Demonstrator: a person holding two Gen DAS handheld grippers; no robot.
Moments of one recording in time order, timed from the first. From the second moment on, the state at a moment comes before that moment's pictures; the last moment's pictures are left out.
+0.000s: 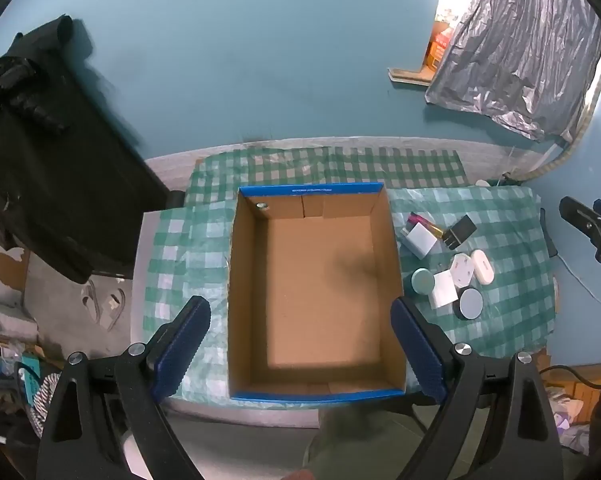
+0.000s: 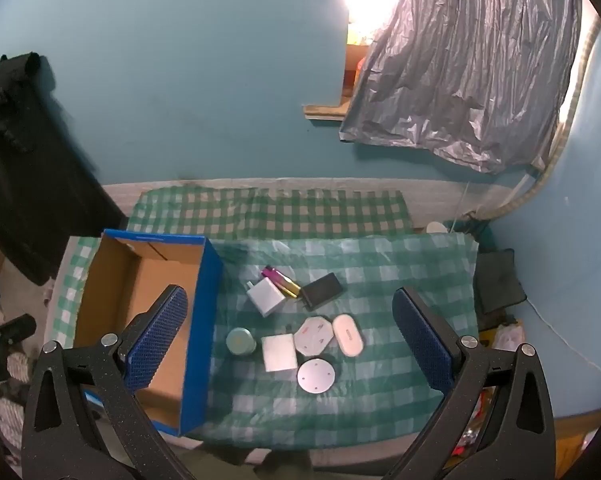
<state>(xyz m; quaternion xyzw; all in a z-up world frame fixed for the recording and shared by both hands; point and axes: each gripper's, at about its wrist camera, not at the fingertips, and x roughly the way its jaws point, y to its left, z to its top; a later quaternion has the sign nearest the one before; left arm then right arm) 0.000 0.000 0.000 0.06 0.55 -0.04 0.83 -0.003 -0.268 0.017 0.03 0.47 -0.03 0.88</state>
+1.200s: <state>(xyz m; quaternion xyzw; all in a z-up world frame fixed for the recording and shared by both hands) -0.009 0.001 0.003 0.06 0.55 -0.03 0.83 -0.010 -0.268 0.013 0.03 0.48 -0.02 0.88</state>
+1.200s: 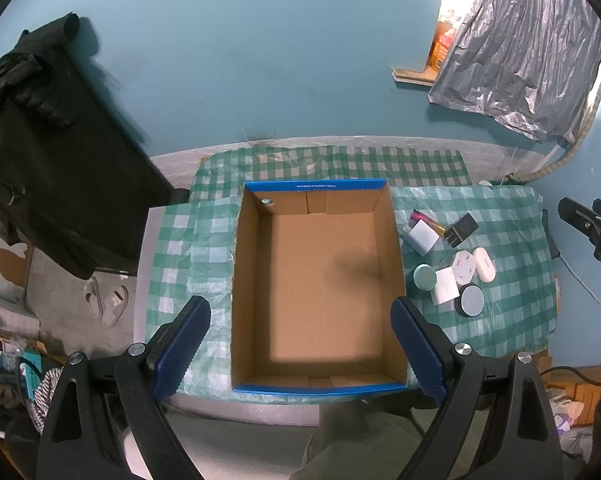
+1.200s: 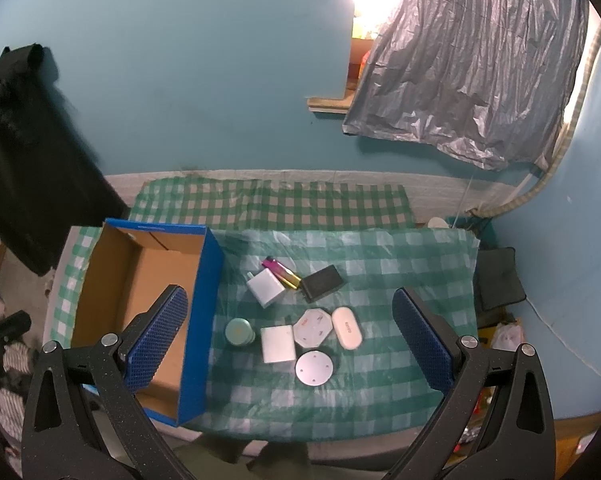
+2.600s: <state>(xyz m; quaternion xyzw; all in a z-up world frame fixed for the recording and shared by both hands) -0.012 -0.003 0.001 0.06 0.56 -0.04 0.83 -0.013 -0.264 0.012 0.02 0.48 -0.02 0.87</state>
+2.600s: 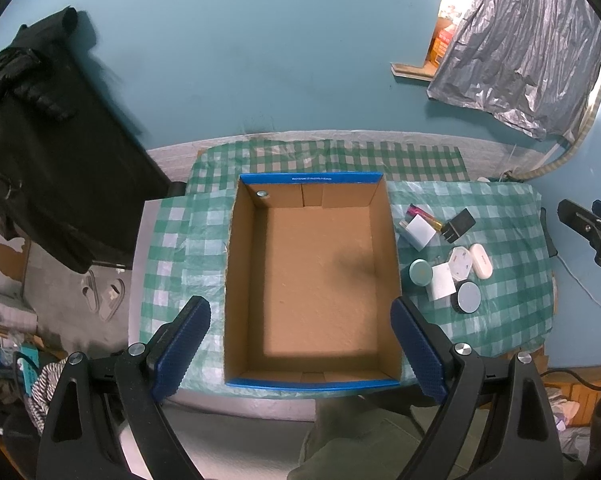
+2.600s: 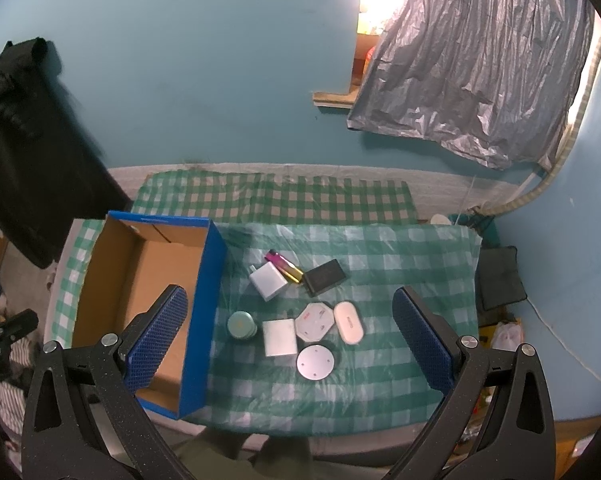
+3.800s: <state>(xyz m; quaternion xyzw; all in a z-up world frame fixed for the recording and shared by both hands) 0.016 0.025 -0.032 0.04 0.59 -0.02 0.81 0.002 -0.294 -0.017 0.07 0.52 0.00 0.85</state>
